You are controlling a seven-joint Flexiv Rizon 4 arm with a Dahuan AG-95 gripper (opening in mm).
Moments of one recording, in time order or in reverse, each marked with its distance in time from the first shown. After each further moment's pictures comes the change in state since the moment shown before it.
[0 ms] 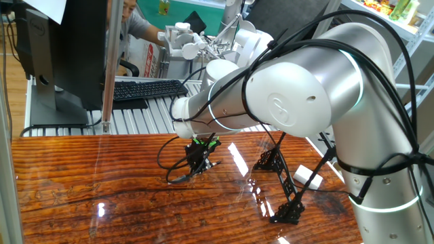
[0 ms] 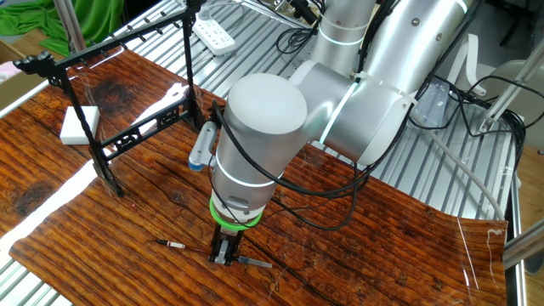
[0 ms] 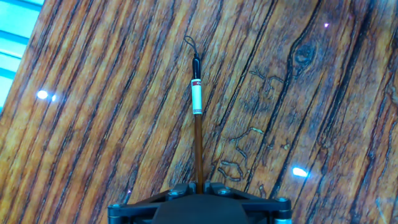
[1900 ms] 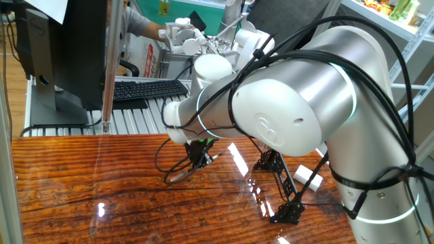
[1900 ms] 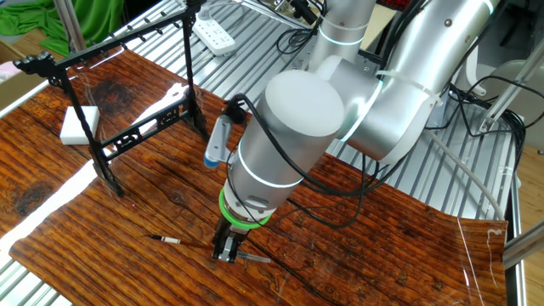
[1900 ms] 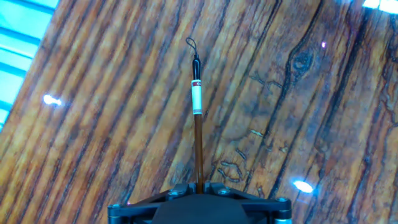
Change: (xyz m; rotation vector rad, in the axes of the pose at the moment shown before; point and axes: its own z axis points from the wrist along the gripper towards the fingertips) arm -0.009 0.006 -0.033 0.009 -0.104 -0.054
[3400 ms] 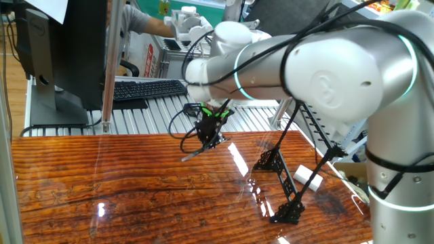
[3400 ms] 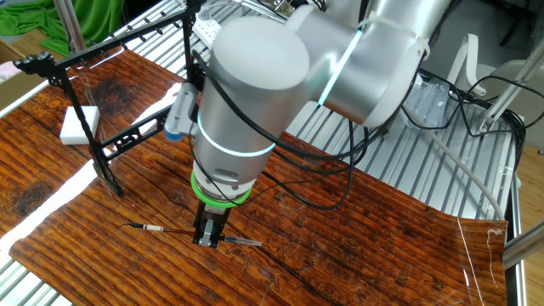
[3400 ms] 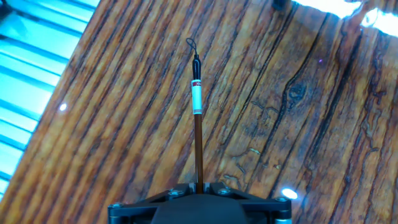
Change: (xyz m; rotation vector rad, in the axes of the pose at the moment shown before) arm -0.042 0.008 -0.058 0.023 0.086 -0.024
